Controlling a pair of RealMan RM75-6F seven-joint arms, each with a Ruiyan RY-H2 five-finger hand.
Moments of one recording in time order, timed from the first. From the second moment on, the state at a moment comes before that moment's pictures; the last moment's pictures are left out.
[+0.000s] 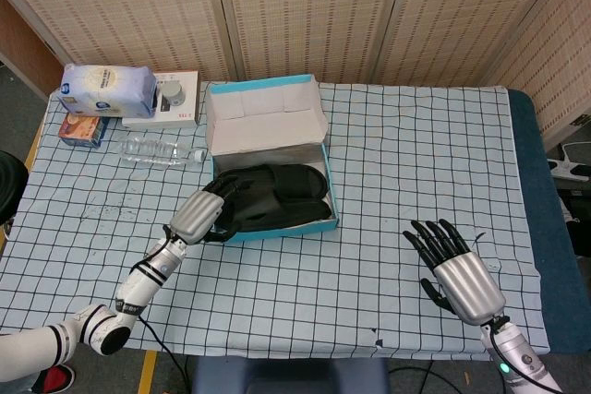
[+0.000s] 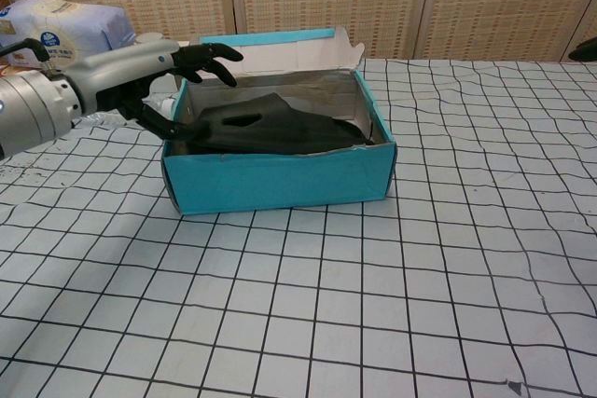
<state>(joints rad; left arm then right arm) -0.75 -1.48 -0.20 -1.45 1.37 0.97 -0.09 0.28 -1.08 -0.12 -1.91 -1.65 1.41 -0.35</state>
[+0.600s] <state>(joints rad) -0.81 -1.51 -0.20 -1.31 1.20 0.74 -0.08 0.26 -1.08 -0.09 -1.89 -1.67 1.37 -0.34</state>
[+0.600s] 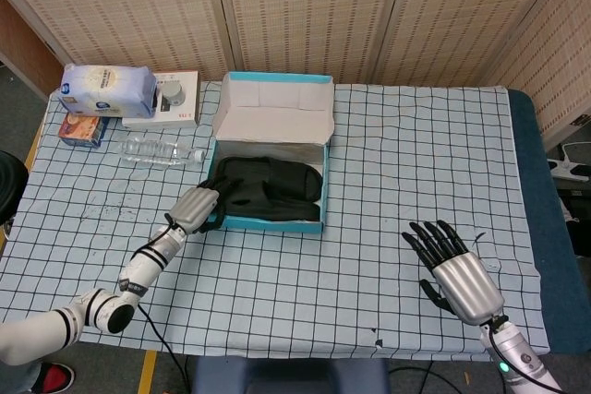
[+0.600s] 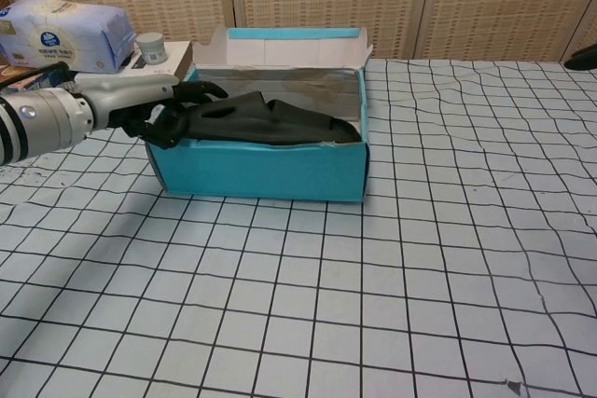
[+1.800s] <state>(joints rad) -0.79 -1.44 -0.20 -1.41 1.36 0.95 -0.21 0.23 -1.08 -0.06 -1.90 -1.69 1.33 -0.35</state>
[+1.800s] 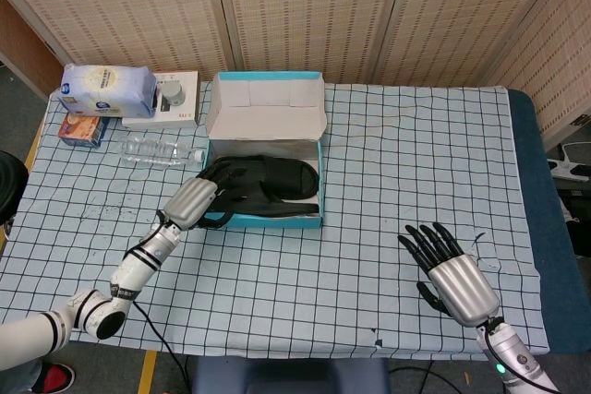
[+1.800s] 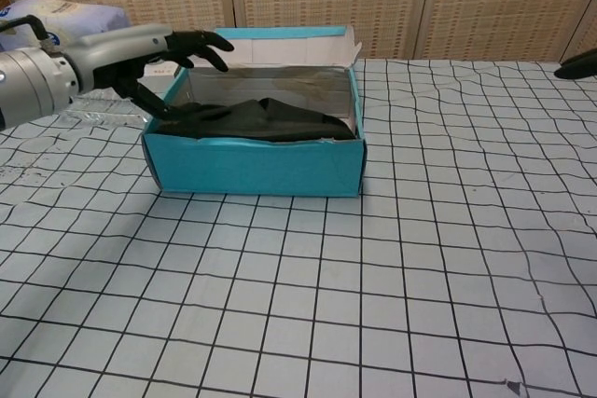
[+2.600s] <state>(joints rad) -0.78 -1.47 -0.07 -1.39 1.59 1.00 -0.29 0.23 -1.09 -0.06 -1.89 -1.67 1.29 -0.33</state>
